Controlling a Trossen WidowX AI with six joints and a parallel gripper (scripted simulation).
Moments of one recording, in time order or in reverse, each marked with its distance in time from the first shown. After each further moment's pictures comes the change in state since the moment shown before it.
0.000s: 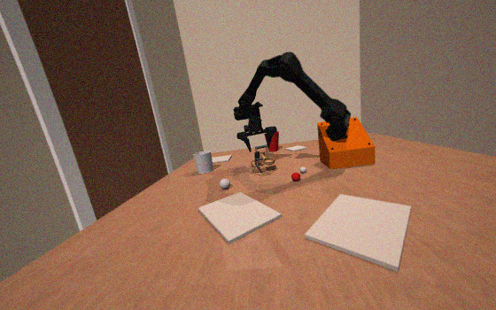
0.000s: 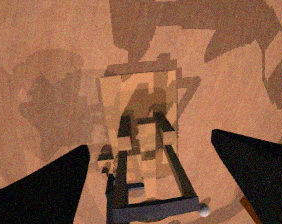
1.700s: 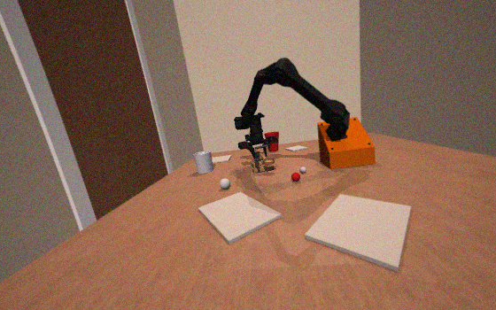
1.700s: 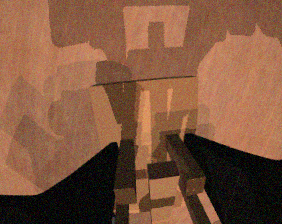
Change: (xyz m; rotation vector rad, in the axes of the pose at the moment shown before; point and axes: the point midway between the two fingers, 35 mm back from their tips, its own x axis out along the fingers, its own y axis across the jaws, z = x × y) arm 0.050 0.001 0.002 0.001 -0.007 0.011
